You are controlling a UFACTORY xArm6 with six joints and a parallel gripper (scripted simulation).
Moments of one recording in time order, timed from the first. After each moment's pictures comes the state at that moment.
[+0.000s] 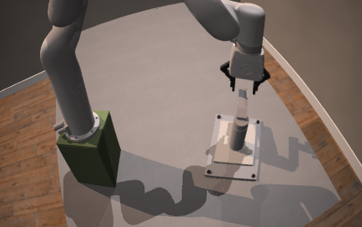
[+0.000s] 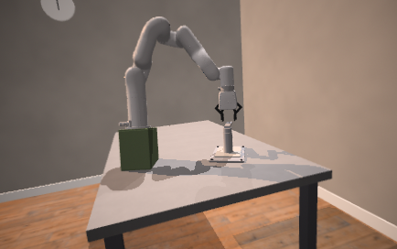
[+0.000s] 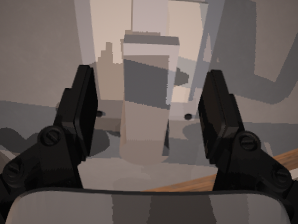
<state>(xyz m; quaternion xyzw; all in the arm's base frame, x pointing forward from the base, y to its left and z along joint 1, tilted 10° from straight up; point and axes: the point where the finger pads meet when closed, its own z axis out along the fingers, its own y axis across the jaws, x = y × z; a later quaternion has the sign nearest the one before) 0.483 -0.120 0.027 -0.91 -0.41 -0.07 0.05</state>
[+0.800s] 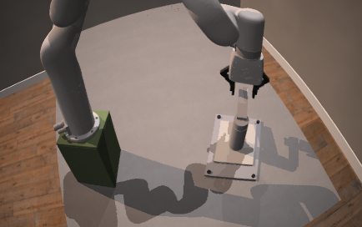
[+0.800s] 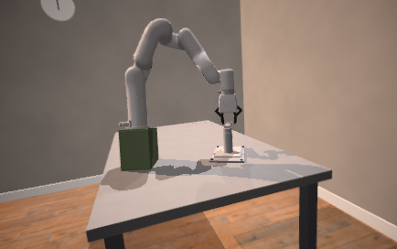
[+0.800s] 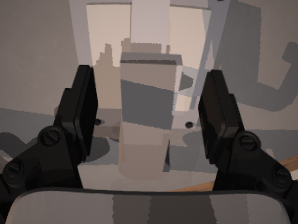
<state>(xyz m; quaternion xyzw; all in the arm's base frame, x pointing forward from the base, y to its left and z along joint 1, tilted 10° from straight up) 0.485 -0.118 0.010 -0.91 -0.41 -0.07 0.05</state>
